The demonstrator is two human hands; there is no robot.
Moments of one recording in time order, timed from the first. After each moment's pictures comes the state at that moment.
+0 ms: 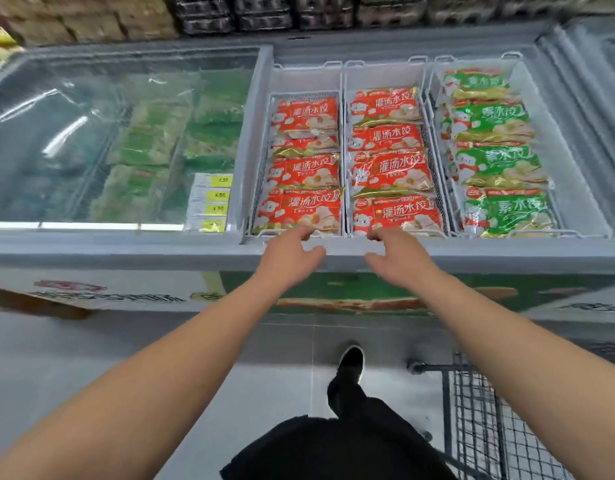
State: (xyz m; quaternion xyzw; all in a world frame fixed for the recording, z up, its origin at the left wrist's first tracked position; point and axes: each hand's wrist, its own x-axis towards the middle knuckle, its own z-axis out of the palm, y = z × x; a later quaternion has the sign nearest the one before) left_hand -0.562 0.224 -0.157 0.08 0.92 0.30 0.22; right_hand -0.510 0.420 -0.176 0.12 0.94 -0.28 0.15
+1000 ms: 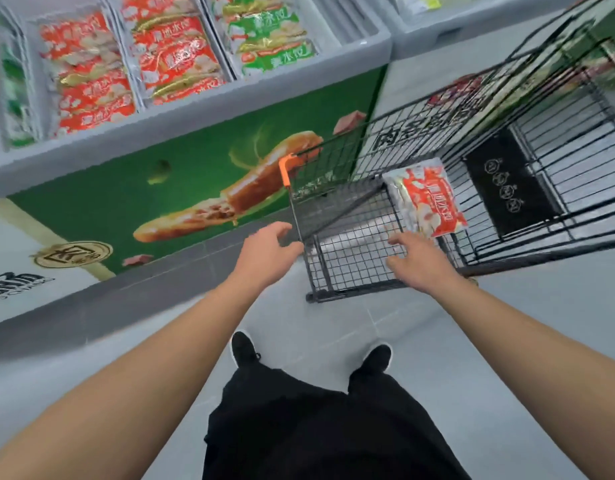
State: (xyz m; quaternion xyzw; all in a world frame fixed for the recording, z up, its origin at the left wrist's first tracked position) left_hand -0.159 0.359 -0.204 0.25 0.88 0.24 0.34; right_hand 0.024 0.552 -0.224 0.41 0.85 -0.29 0.14
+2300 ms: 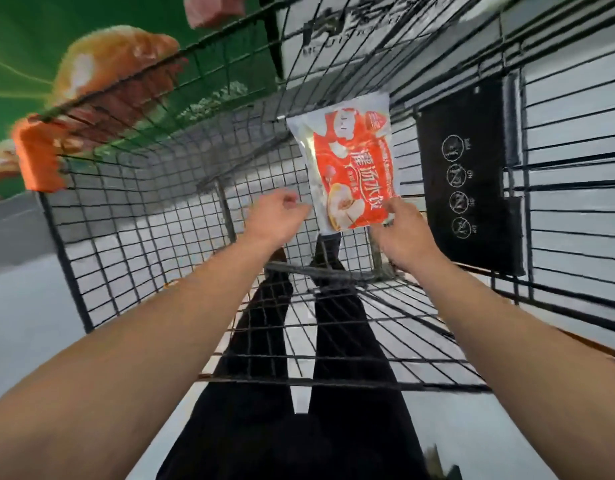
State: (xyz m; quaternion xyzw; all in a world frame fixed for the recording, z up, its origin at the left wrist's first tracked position) left_hand -0.089 0.746 -0.391 0.04 0.83 0.25 0.50; right_hand 0.065 0.890 -0.402 0.47 0.76 -0.38 0.24
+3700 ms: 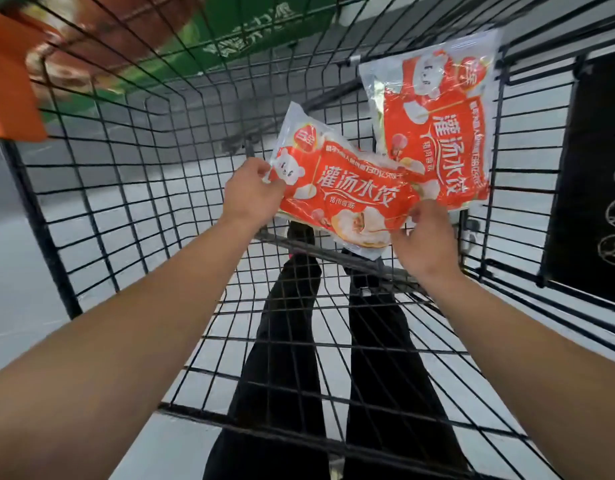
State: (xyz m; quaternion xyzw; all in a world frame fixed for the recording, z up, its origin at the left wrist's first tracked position) left_hand -0.149 0.653 -0.532 -0.04 0.88 0.23 0.41; right_hand 0.046 0.821 -0.523 0.48 0.78 -0.33 0.23
